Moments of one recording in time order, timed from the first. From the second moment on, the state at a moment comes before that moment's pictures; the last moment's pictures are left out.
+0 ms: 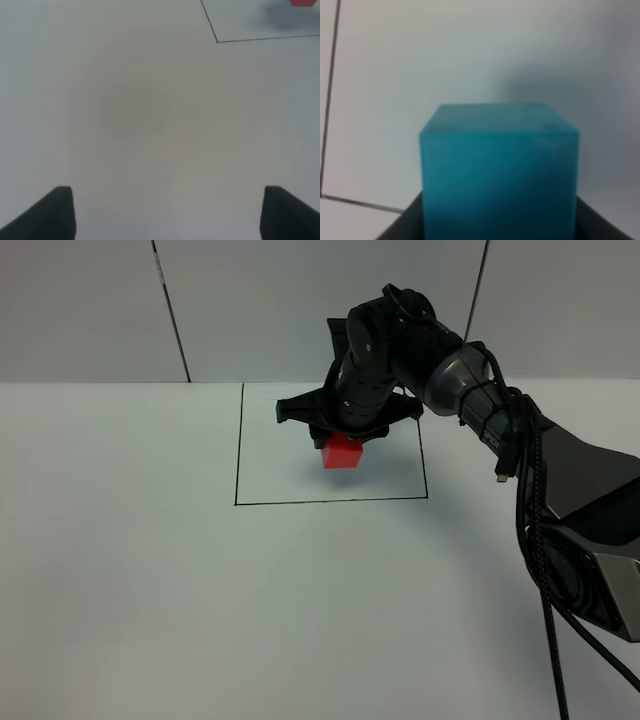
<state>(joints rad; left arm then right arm) 0.04 -0.01 -0.51 -0.13 1.06 0.11 0.64 2.54 -2.42 0.01 1.07 0.43</state>
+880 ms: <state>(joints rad) 0.04 -0.01 -0.51 -0.13 1.06 0.11 0.62 2.60 -2.43 0.07 0.87 0.34</state>
